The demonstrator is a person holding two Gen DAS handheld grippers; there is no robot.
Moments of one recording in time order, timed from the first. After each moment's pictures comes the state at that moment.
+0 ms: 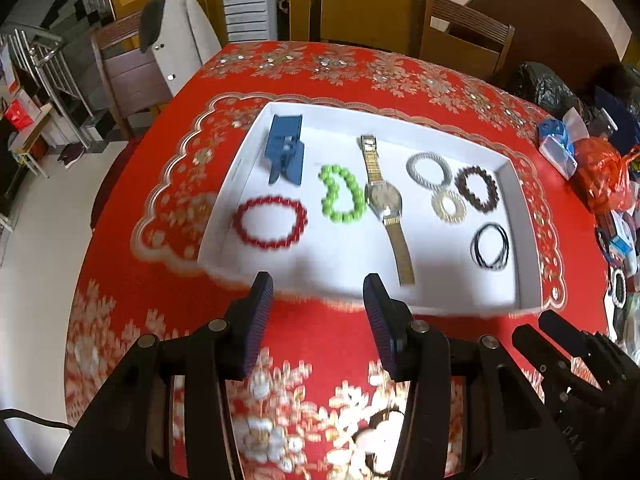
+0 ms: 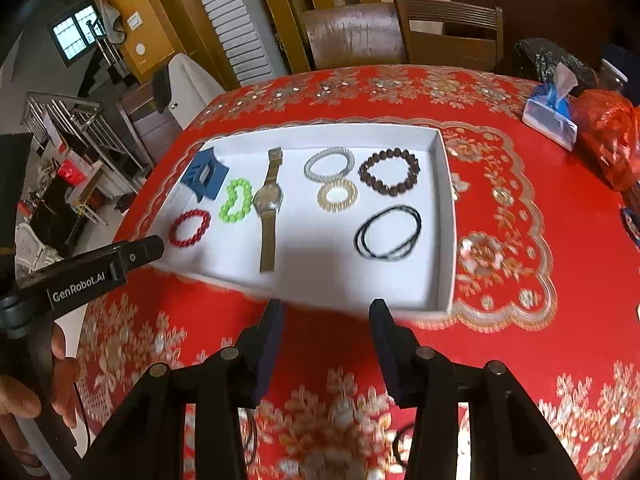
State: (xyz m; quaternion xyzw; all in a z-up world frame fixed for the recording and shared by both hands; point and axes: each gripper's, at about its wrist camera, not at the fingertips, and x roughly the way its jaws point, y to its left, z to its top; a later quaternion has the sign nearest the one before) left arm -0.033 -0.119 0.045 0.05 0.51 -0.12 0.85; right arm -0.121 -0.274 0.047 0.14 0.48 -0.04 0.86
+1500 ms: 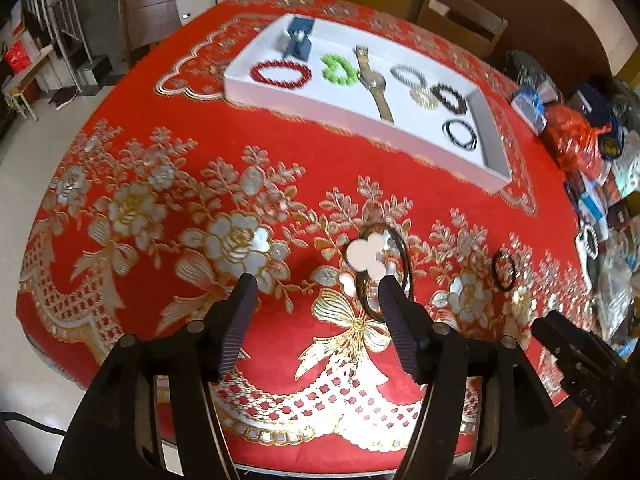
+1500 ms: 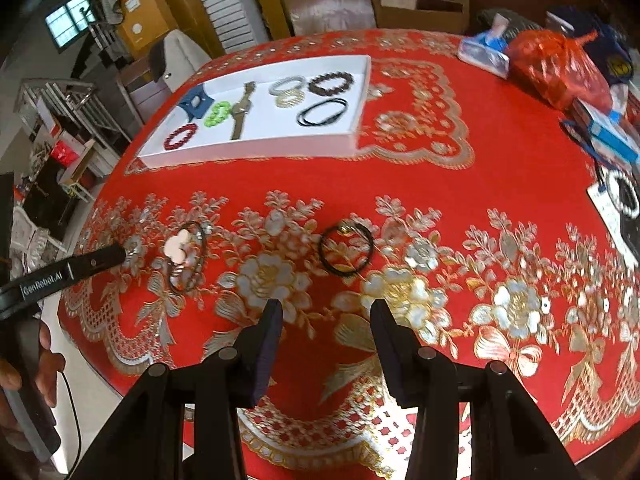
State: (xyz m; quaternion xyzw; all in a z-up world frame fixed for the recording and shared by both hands) left arm -0.164 -0.075 0.003 -0.01 0.55 -0.14 0.82; right arm -0.276 -0.289 0.026 0.14 0.52 -0.06 0.84
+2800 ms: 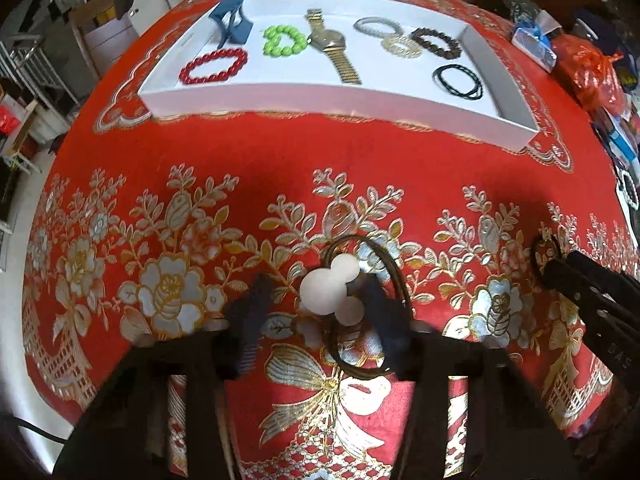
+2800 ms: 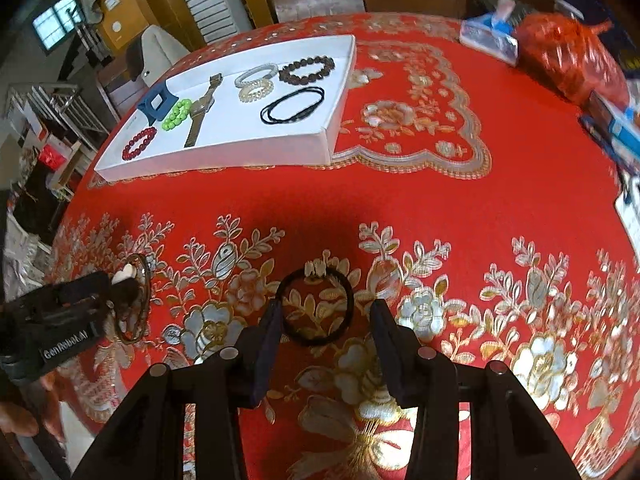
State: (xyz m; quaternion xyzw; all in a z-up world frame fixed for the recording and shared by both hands) left arm -0.137 -0.142 -0.037 0.10 0.56 -0.15 0.81; right arm -0.220 -0.315 -0.016 0.13 0.52 -0.07 0.84
